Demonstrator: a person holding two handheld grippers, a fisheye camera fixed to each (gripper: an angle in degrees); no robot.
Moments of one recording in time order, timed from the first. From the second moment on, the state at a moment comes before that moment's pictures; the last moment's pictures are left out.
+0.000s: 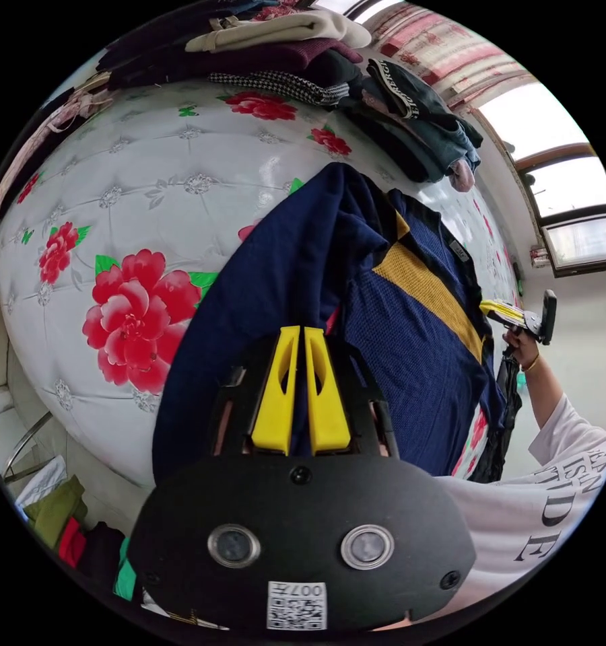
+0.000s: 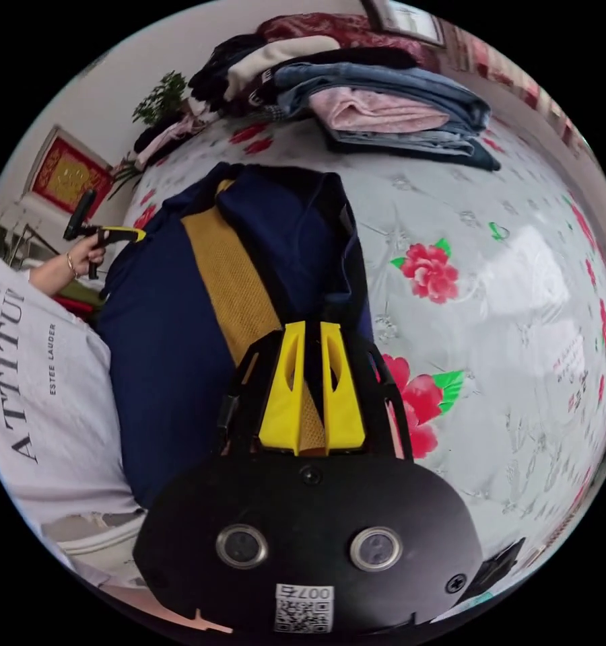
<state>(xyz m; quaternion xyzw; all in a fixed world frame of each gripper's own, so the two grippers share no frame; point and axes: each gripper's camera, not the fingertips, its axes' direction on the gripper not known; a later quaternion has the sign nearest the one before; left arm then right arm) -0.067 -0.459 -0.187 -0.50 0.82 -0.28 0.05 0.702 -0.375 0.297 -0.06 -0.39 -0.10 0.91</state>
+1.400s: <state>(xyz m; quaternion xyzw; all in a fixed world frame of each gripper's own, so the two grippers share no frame) -0.151 -0.196 -0.318 -0.68 0.55 -0.47 -0.12 0.669 -0.223 0.201 -0.10 -0.36 0.16 0.91</state>
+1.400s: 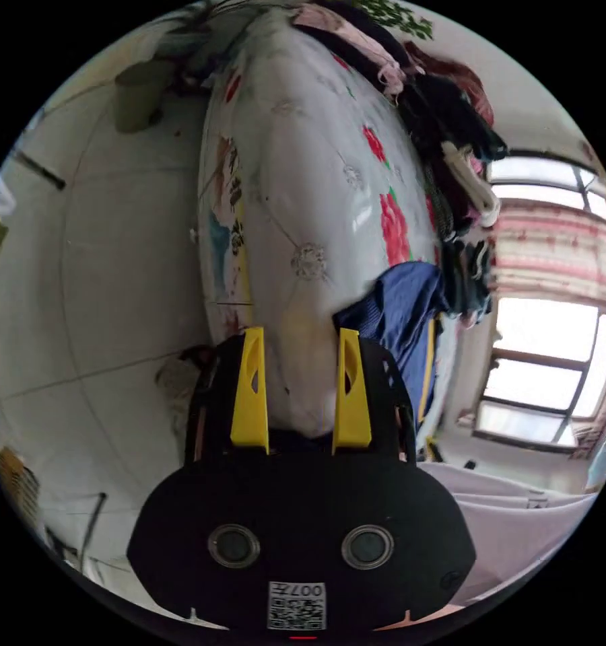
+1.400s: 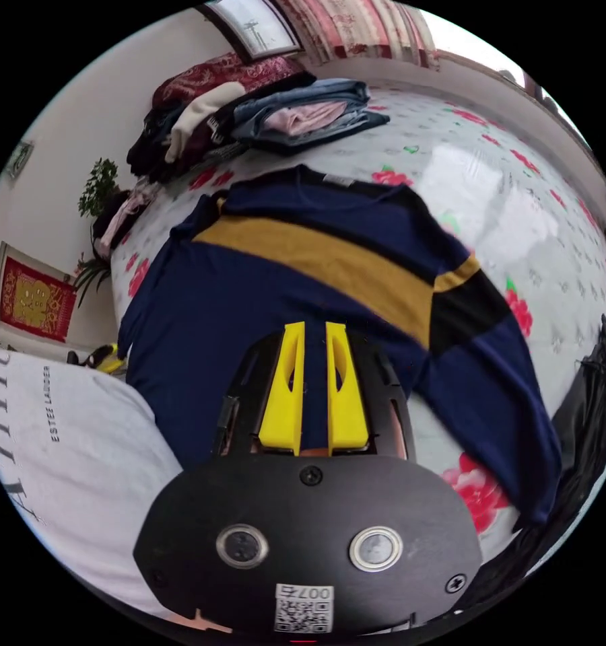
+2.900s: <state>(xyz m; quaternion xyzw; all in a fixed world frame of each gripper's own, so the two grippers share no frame) -0.155 -0.070 -0.181 -0.57 0.66 -0.48 0.11 0.633 -0.072 0.141 -0.22 -0.34 0.35 0.84</state>
